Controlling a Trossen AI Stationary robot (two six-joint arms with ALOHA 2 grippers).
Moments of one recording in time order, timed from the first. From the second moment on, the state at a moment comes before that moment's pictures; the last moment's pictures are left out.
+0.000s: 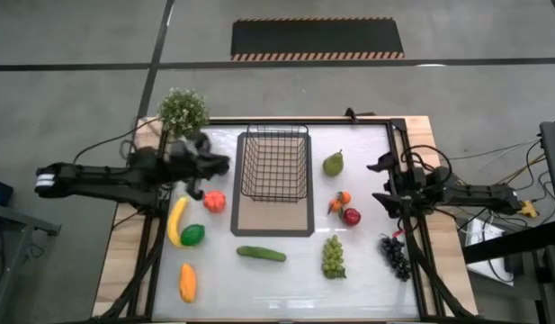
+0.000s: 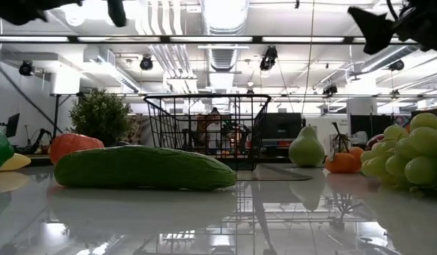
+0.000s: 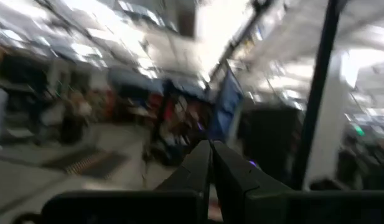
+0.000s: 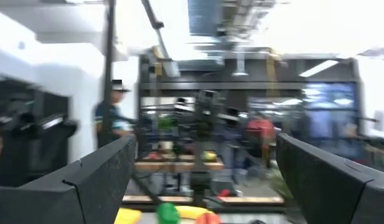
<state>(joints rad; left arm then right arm) 0.07 0.79 0.50 0.65 0.03 -0.23 -0.06 0.13 0.01 0.57 -0.16 0.02</state>
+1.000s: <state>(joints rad) -0.37 1.38 1.19 -0.35 -0.01 -0.41 -0.06 0.22 0.01 0.58 -0.21 -0.10</state>
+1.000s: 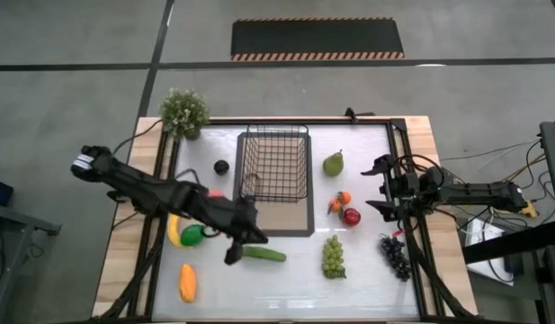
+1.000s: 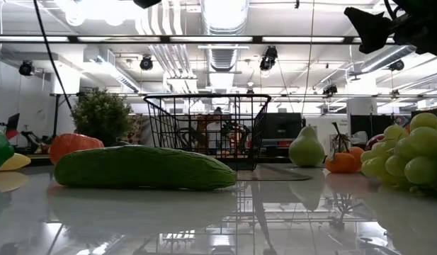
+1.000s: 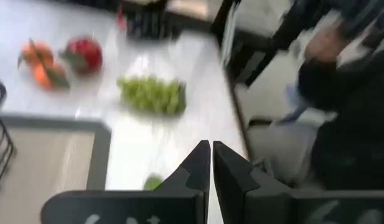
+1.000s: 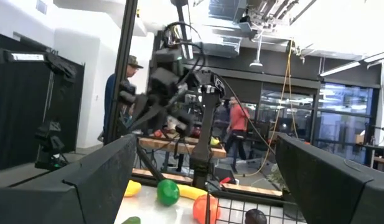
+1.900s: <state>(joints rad) -0.39 1.75 1.41 -0.83 -0.07 -0.24 -0.06 0.22 0.01 0.58 -0.21 0.11</state>
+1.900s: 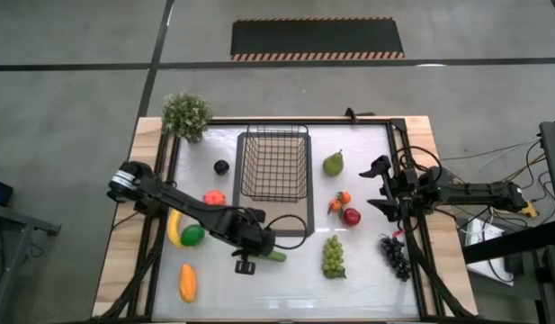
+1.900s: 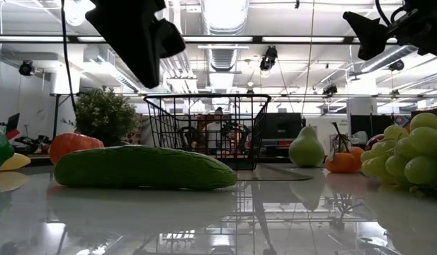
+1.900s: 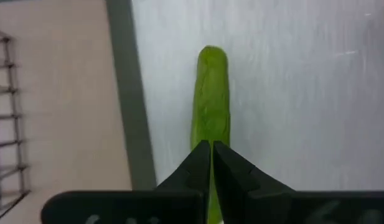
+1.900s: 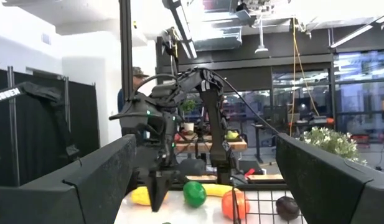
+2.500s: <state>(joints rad) -0.61 1.44 1.33 -1.26 -0.10 -0.93 -0.06 0.22 0.01 0.55 -0.21 0.11</state>
